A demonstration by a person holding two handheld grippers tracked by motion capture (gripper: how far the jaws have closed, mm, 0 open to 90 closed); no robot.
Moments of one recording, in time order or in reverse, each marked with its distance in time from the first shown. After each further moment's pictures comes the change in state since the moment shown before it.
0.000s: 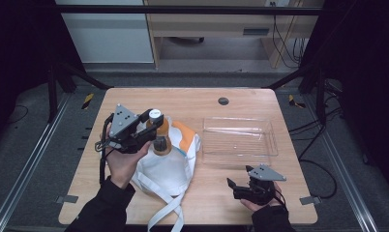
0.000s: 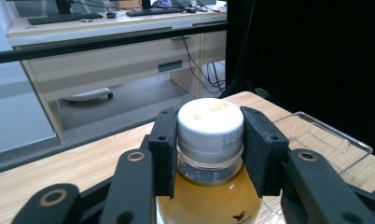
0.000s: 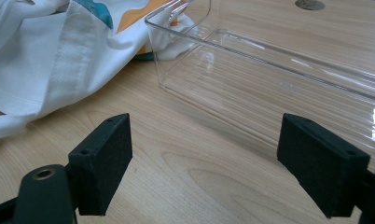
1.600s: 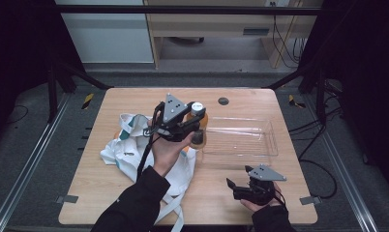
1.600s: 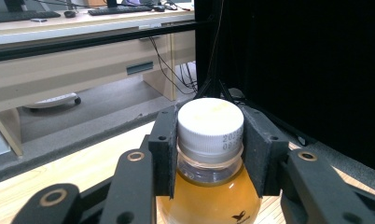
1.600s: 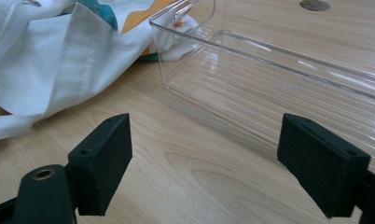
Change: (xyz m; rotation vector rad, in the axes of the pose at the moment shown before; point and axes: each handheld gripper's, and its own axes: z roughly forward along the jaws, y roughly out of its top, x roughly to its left) left arm -0.061 0.021 0.074 0.012 -0.095 0.009; right arm 0.000 0.000 0.000 -0.008 0.017 -0.001
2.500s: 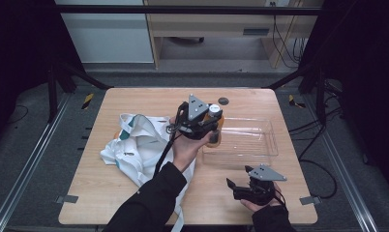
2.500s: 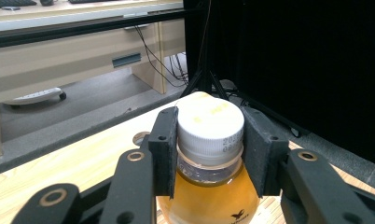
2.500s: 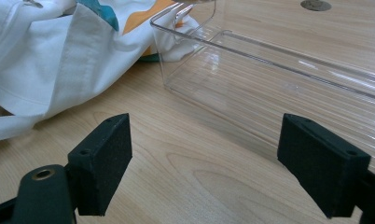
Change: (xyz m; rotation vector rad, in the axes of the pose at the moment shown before) left arm -0.021 -0.012 0.052 0.040 -0.036 0.014; right arm 0.000 0.000 0.000 0.000 0.003 0.005
